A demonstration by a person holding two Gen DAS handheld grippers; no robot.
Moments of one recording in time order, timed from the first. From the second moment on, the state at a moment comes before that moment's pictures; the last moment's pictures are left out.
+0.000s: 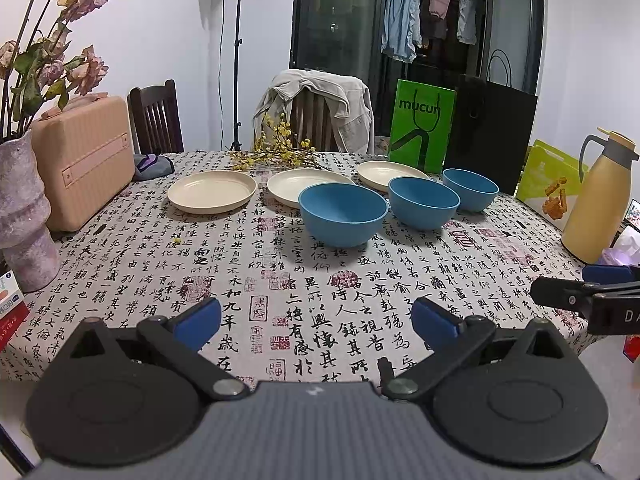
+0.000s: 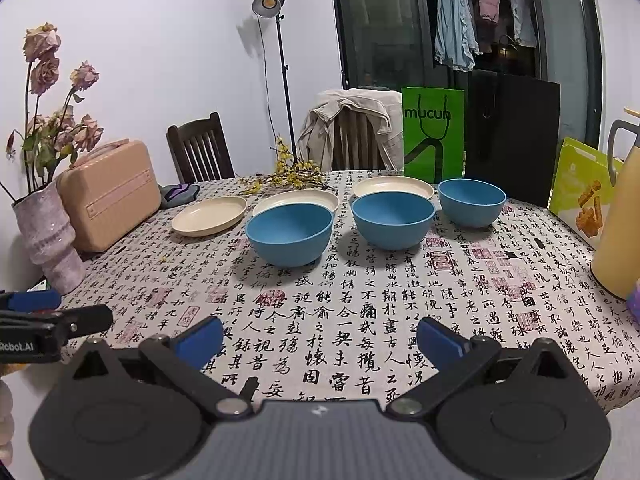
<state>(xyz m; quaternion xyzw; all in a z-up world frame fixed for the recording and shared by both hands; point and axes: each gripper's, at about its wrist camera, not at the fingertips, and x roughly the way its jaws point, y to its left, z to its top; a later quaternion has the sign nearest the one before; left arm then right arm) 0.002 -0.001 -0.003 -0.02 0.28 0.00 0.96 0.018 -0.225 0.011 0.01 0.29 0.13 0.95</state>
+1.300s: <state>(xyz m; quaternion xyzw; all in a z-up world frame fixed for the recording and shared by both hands) 0.001 0.001 -0.002 -0.03 0.27 0.00 0.96 0.018 -0.224 0.007 0.01 0.29 0.13 0.95</state>
